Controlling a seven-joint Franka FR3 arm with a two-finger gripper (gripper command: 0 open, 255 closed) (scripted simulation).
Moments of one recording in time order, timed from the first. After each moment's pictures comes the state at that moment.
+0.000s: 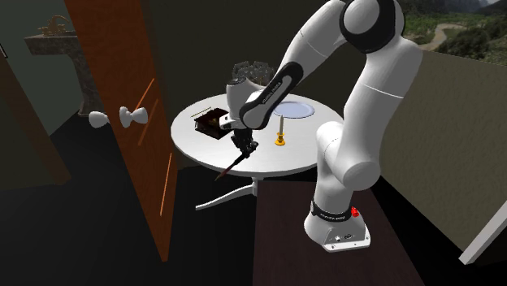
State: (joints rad) arm 0.12 -0.27 -0.83 -2.69 -0.55 2.46 -1.25
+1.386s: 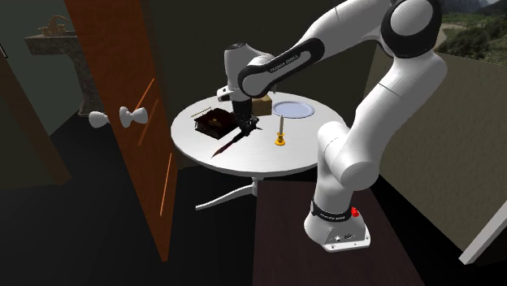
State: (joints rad) arm 0.07 -0.53 -0.69 -2.57 -0.54 2.08 -1.26
